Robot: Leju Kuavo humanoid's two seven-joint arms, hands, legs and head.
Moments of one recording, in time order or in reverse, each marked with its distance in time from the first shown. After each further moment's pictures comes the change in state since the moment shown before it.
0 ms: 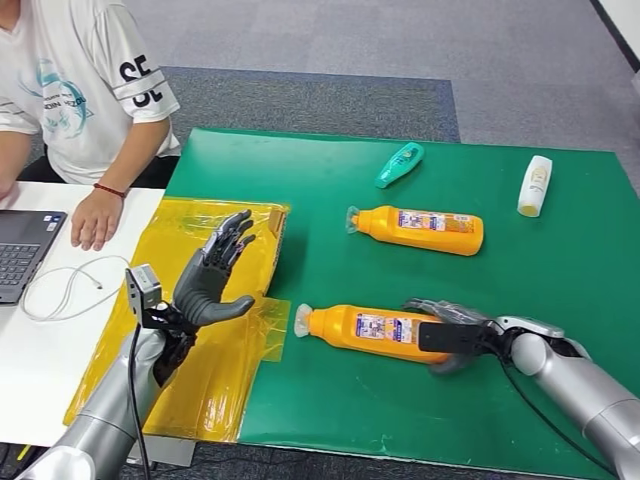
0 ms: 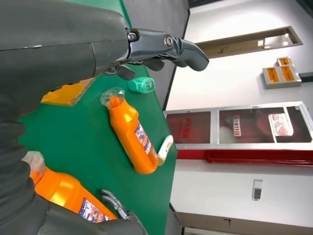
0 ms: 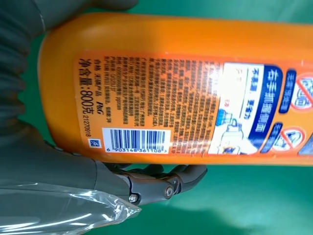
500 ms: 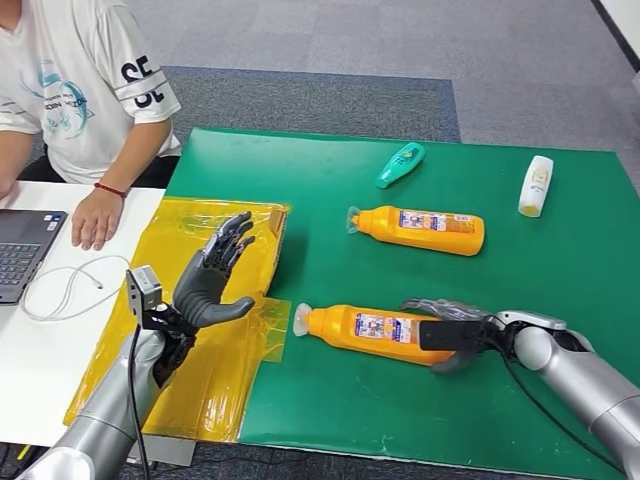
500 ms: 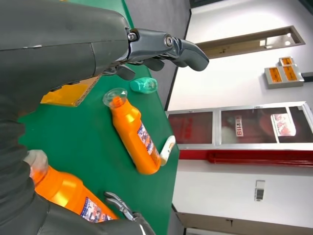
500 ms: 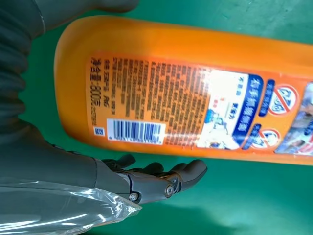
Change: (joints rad) left arm 0.004 0.002 0.002 0.000 -0.008 -0.003 0.000; right arm -0.012 -0.023 -0.006 -0.068 -0.011 0.050 0.022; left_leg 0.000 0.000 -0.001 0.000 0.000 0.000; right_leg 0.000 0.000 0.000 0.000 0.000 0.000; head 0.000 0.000
